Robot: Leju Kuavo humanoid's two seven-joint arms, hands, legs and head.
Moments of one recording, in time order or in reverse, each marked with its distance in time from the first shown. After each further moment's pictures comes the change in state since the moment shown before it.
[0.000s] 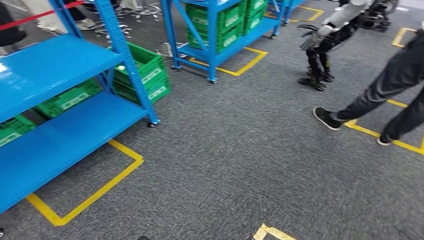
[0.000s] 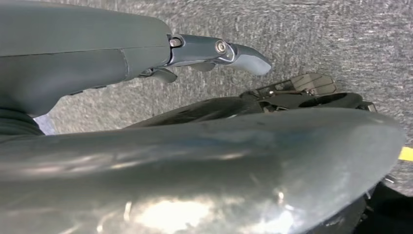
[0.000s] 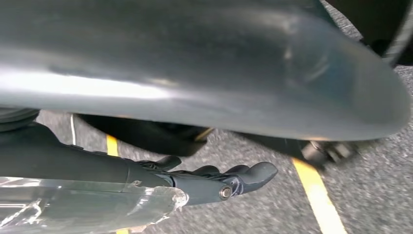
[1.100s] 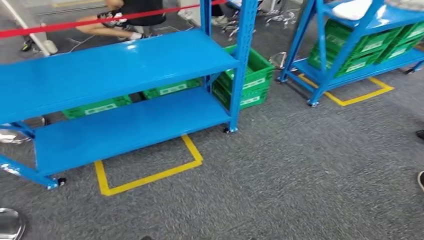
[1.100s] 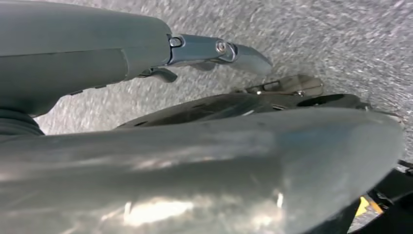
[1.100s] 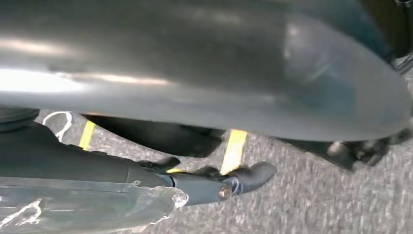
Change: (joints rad) left arm 0.007 -0.006 0.023 0.000 -0.022 -0.001 0.023; right arm 0.008 0.002 -0.004 0.001 0.022 0.001 0.004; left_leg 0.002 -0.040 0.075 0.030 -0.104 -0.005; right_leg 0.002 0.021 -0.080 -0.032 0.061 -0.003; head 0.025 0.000
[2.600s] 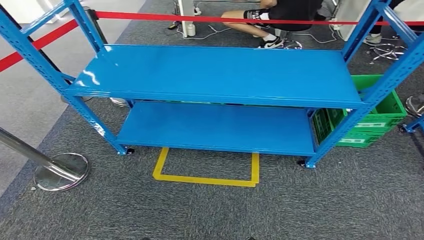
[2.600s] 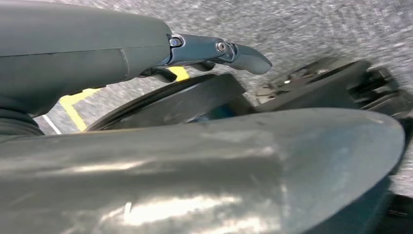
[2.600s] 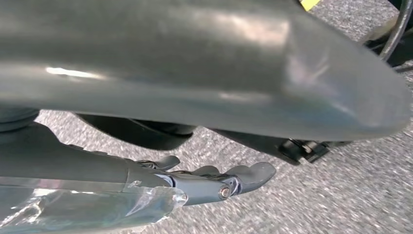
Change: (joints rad) left arm -0.011 0.000 0.026 0.000 -0.010 -0.012 0.013; right arm -0.008 0.004 -0.011 0.004 0.015 0.002 -0.002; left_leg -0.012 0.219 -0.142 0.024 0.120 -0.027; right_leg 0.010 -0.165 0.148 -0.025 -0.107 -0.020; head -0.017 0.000
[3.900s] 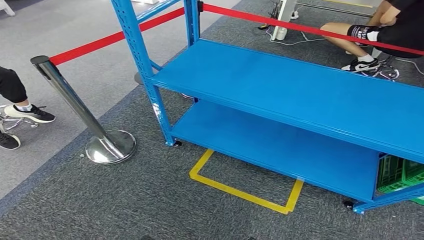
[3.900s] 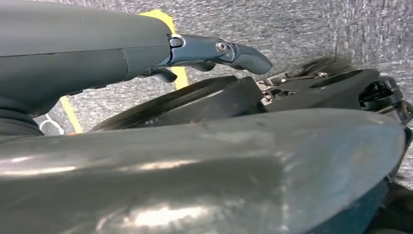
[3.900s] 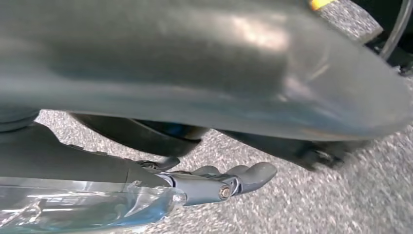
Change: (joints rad) left arm 0.005 -0.003 0.007 0.000 -0.005 -0.008 0.003; right arm -0.002 0.000 -0.003 0.001 -0.004 0.007 -0.003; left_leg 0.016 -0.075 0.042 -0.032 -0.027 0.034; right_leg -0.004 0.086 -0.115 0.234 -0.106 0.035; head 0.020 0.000
